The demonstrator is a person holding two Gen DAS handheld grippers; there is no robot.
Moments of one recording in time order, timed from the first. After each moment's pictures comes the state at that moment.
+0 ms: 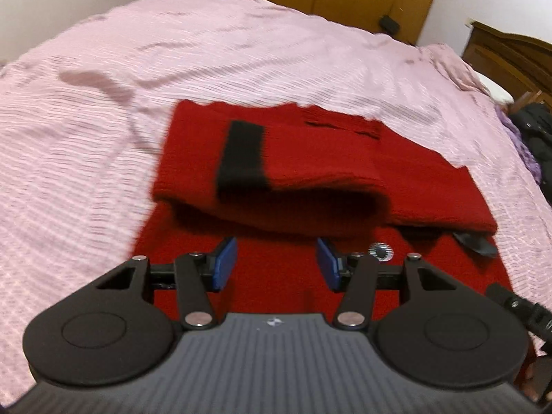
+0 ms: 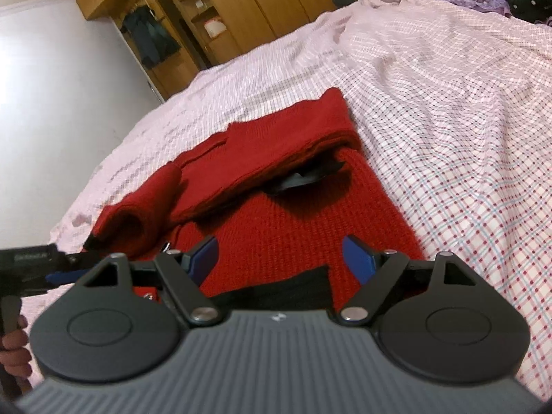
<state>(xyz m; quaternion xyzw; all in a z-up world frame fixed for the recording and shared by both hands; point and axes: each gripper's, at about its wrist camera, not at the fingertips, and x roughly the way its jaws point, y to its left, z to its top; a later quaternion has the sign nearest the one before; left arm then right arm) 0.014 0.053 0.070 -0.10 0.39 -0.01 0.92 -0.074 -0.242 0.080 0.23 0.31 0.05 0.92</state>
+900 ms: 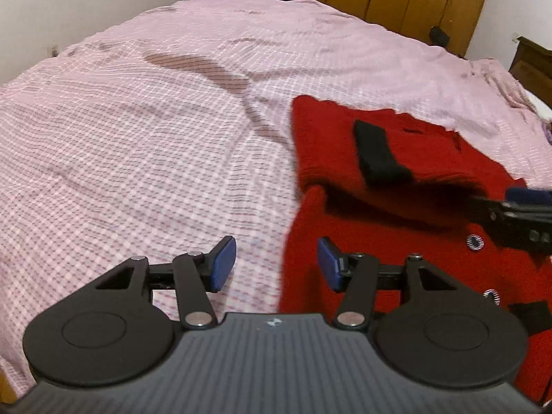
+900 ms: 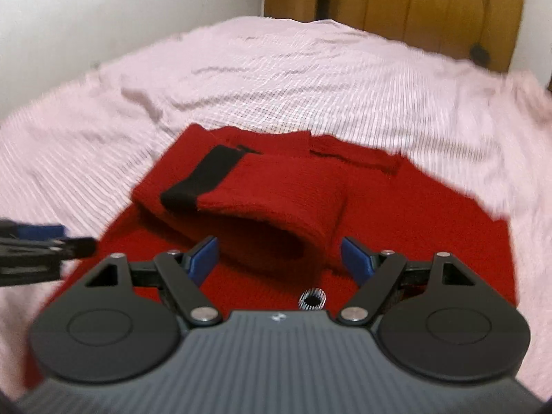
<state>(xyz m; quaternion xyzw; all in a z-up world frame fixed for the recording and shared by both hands) -0.022 0.142 0.060 -0.10 0.39 0.07 0.91 0.003 -0.032 0.141 -0.15 0.34 0.17 0.91</state>
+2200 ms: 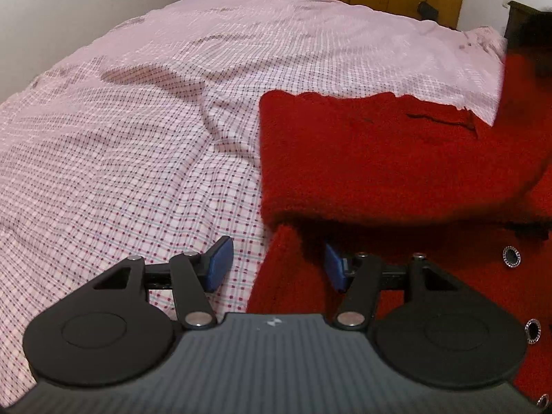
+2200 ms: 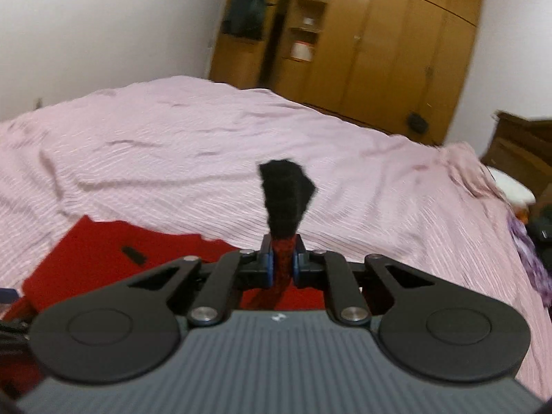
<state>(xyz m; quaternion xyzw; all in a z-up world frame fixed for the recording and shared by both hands) 0.057 0.117 0.025 -0.04 0.40 0.06 0.91 0.059 -0.107 0.183 -0.12 0.23 0.06 0.96</state>
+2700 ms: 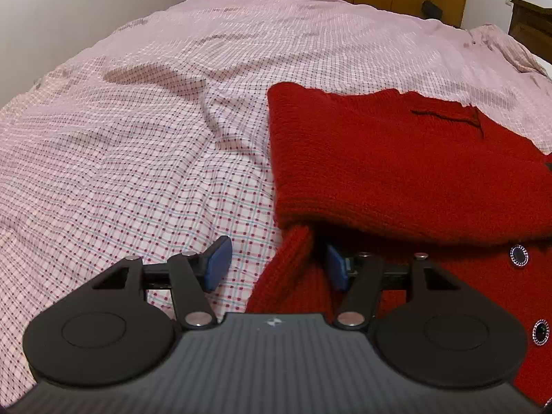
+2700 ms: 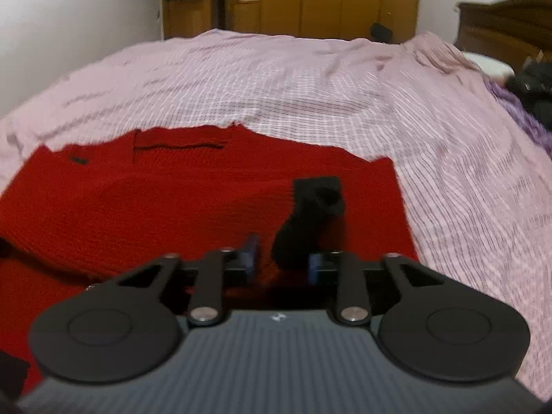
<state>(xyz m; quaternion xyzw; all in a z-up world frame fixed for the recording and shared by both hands) 0.057 0.113 0.021 -0.03 0.40 0.07 0.91 0.029 -0.190 0.096 0.01 0.32 0.03 0.95</state>
